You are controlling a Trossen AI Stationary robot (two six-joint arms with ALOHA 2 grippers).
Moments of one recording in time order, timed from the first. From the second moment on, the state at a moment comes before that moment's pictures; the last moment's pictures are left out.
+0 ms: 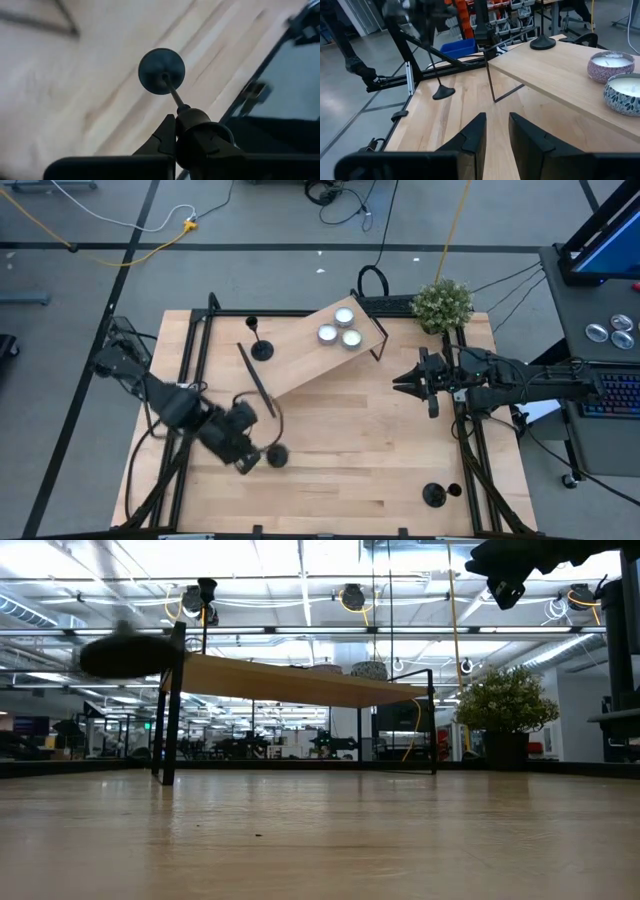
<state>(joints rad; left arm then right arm) -0.57 1.41 1.47 -1.20 -0.13 -1.31 -0.02 0.58 0.59 -0.21 -0.08 0.24</state>
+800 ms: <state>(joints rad) -0.02 1.50 2.09 -1.57 -0.07 -0.89 -0.02 0.58 0.59 -0.21 -0.07 0.24</state>
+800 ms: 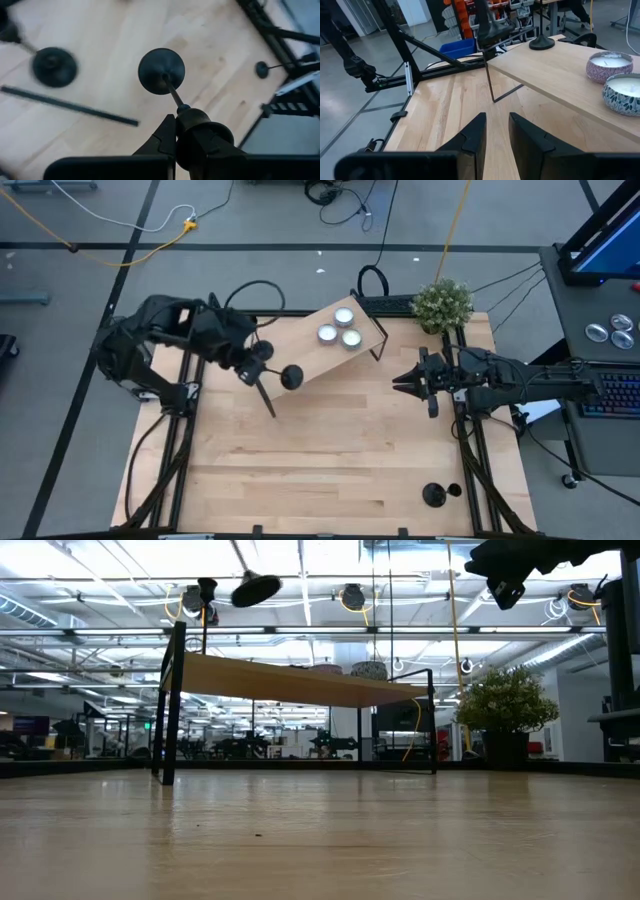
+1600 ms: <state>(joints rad) 0.13 1.58 2.10 -1.57 -0.04 -0.90 -0.02 0.58 0.59 -0.22 -0.03 0.22</state>
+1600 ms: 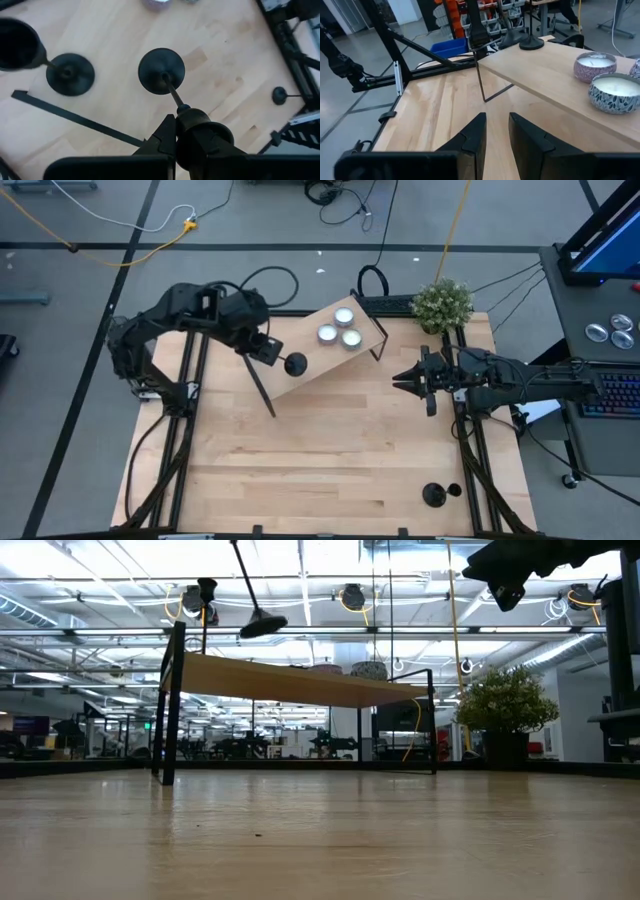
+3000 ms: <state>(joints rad) 0.13 1.43 1.82 -1.57 -0.05 -0.97 -0.02 0.58 0.59 -0.23 -0.02 0.22</state>
